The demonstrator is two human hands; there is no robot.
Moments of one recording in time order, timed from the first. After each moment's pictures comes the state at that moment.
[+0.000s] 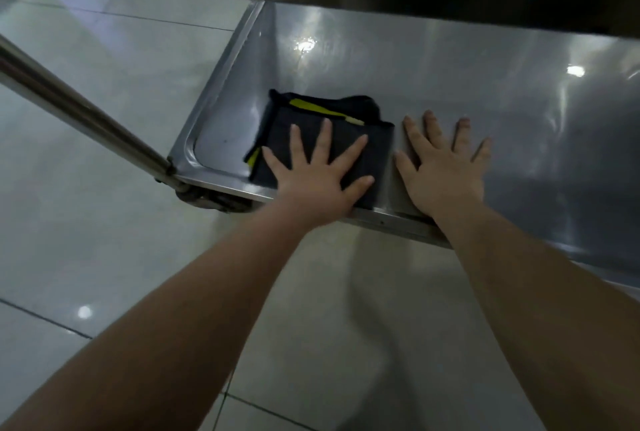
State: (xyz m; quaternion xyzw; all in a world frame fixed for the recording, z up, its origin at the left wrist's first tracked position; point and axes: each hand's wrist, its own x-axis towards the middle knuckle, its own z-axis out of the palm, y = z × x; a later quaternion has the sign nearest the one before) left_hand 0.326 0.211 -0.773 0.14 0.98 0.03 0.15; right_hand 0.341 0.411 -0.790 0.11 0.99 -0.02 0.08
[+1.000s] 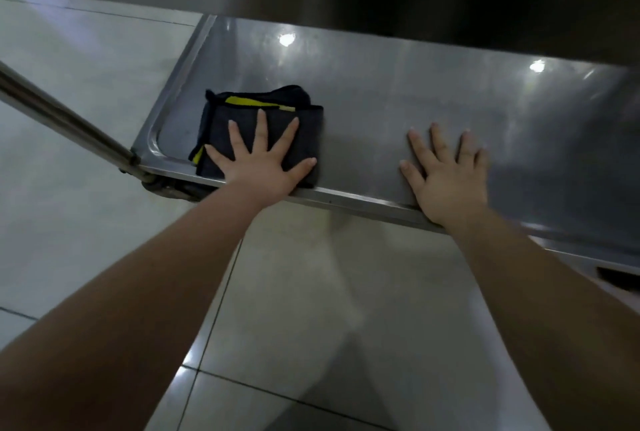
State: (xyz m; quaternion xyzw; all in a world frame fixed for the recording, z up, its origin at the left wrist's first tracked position) left_hand 0.330 0.207 -0.764 0.05 0.98 0.01 0.18; right_hand 0.402 0.486 -0.776 0.12 0.99 -0.02 0.11
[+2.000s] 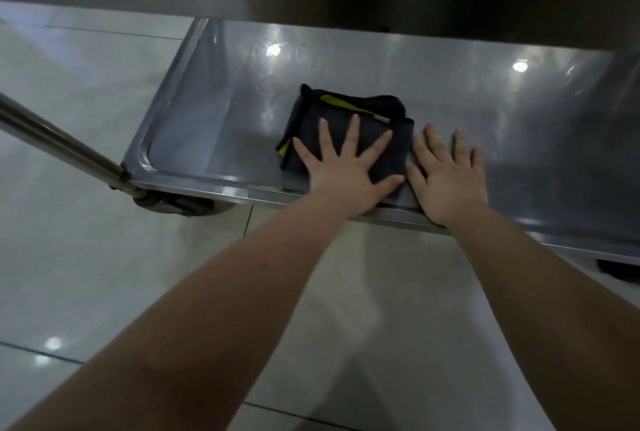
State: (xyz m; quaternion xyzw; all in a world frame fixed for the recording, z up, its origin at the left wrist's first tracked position) left_hand 0.347 0.319 -0.773 0.21 0.97 0.02 0.14; right_hand 0.400 0.491 -0.778 0.12 0.99 -0.02 0.10
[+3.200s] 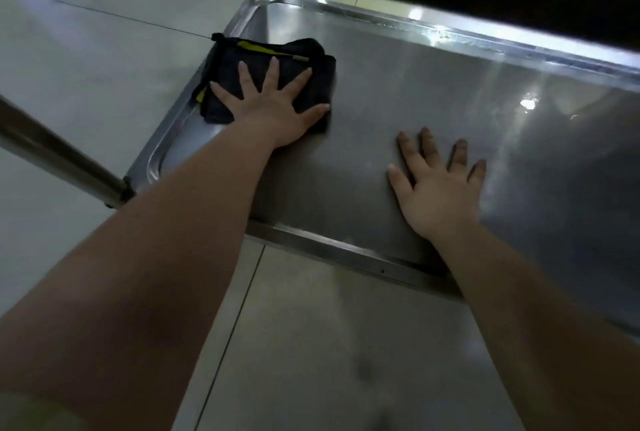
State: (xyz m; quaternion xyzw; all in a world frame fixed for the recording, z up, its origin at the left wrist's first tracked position) left_hand 0.159 0.187 -0.771 0.05 0.99 0.04 0.12; right_hand 0.305 0.417 -0.797 0.11 0.99 -0.01 0.05
